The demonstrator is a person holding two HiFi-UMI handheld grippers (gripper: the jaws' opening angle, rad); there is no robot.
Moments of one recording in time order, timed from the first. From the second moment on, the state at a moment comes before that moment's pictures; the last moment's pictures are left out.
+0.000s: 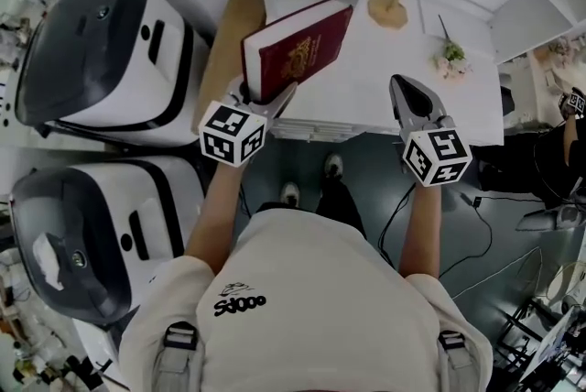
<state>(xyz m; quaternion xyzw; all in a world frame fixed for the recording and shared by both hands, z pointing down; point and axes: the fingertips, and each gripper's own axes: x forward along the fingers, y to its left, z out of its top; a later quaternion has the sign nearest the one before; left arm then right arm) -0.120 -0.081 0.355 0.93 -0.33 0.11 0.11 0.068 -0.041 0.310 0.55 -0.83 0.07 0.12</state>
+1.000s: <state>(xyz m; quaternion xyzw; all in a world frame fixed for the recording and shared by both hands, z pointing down) -0.044 -0.271 0.508 0.86 -0.45 0.17 0.15 0.149 -0.204 0.430 0.49 -0.84 0.19 0.15</state>
